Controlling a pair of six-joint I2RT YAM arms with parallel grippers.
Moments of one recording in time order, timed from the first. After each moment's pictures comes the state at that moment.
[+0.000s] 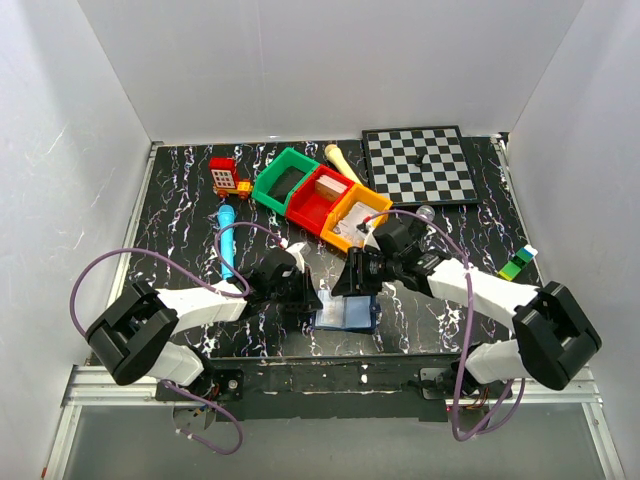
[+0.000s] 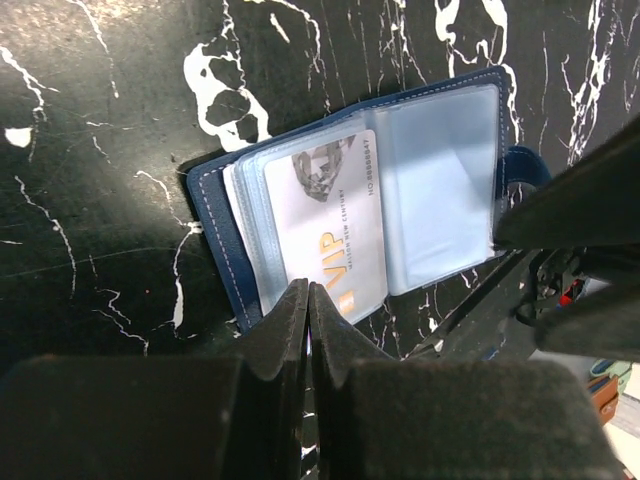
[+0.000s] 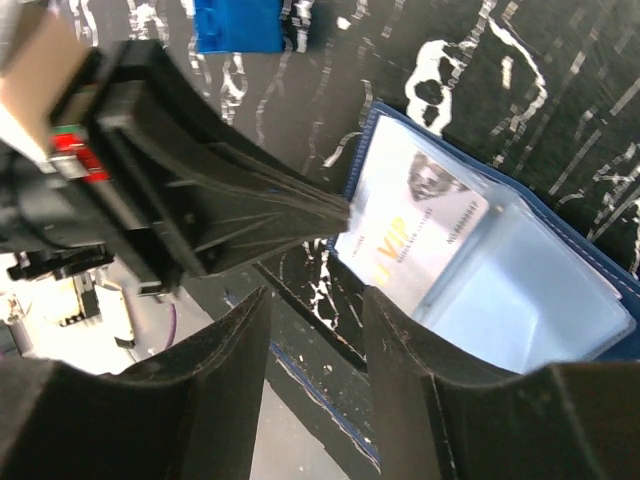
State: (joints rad) left arm -0.79 1.40 0.53 0.12 0.25 -0.74; right arm 0.72 1.33 0.75 -0.19 -0.47 0.75
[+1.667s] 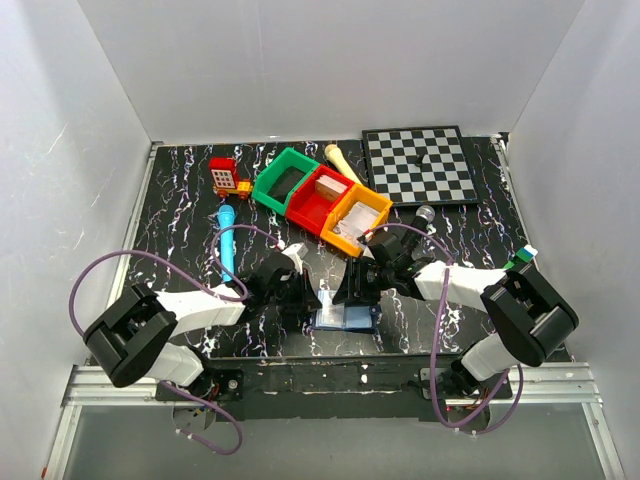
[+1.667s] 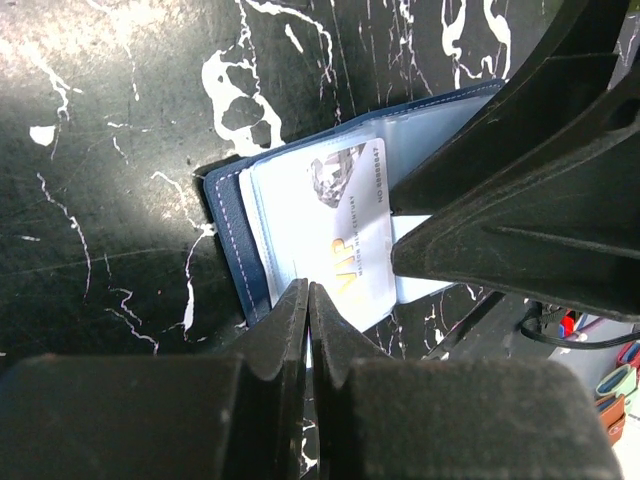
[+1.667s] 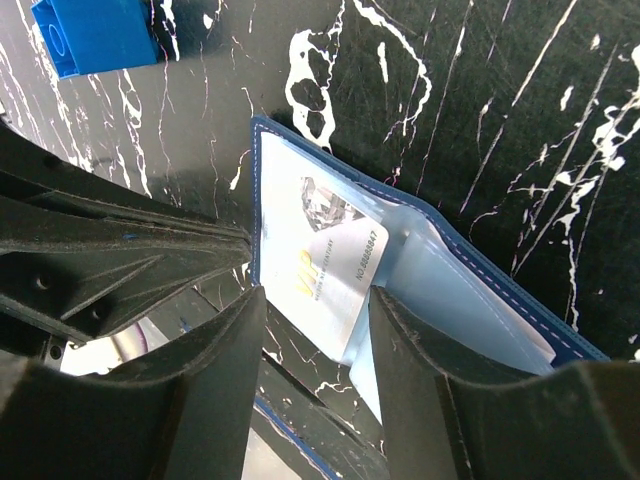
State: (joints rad) left arm -0.80 1.38 0.49 0.16 0.20 -0.75; right arm 0.72 1.49 0.64 -0.03 -0.43 0.81
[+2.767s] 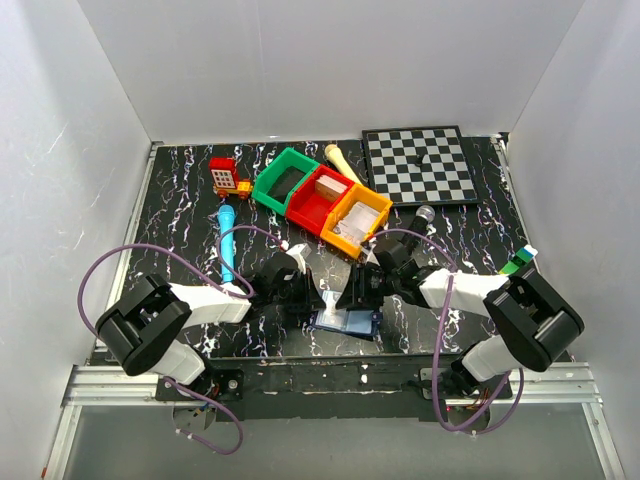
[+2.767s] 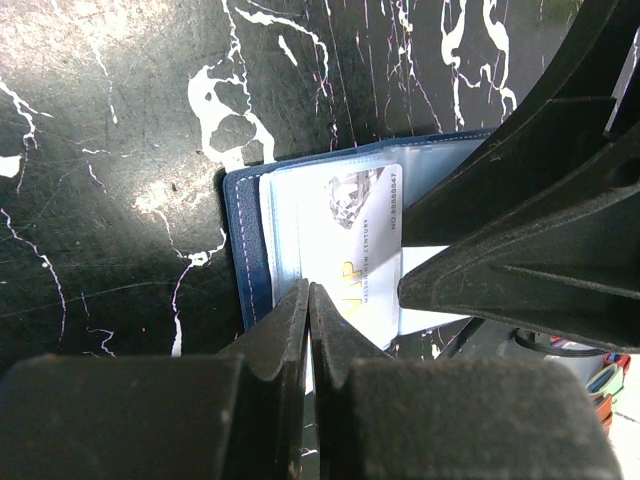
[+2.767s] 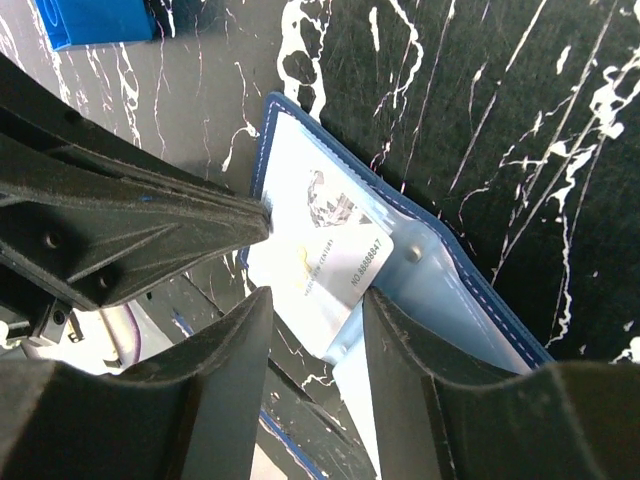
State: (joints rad) left arm -0.80 1.47 0.49 0.26 0.22 -0.77; right arm 0.72 1.47 0.56 0.06 -0.45 0.81
